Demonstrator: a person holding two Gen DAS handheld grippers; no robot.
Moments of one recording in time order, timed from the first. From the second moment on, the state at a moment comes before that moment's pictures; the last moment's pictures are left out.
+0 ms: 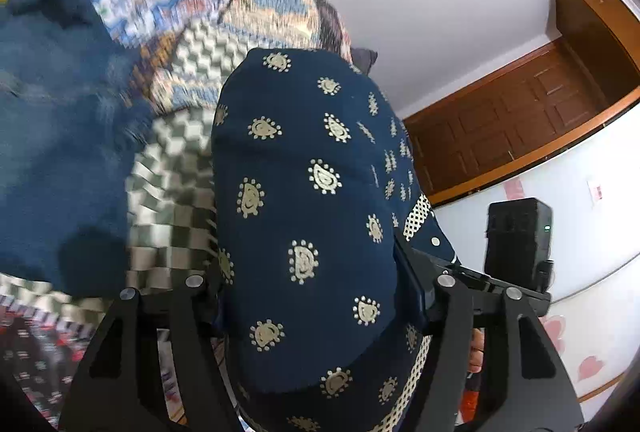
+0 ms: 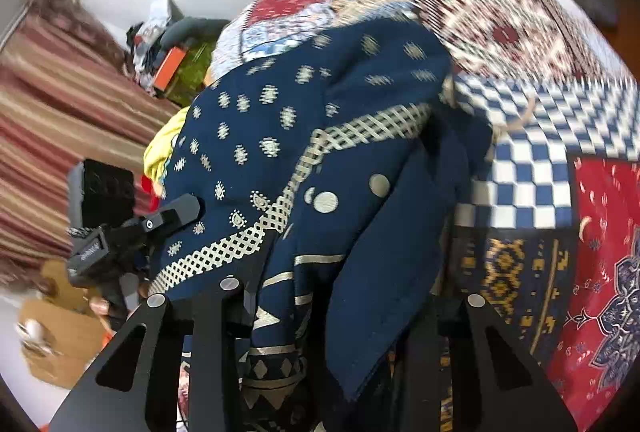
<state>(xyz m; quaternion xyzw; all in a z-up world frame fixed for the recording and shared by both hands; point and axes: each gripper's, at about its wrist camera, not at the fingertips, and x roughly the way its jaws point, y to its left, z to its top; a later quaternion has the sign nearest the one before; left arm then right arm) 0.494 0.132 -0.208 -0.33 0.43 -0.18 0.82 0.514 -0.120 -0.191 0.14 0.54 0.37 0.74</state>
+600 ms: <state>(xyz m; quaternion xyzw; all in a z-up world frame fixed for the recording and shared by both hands) 0.469 0.308 -0.140 -0.33 0.37 -0.13 0.86 0.522 0.054 -0.143 0.11 0.48 0.44 0.75</state>
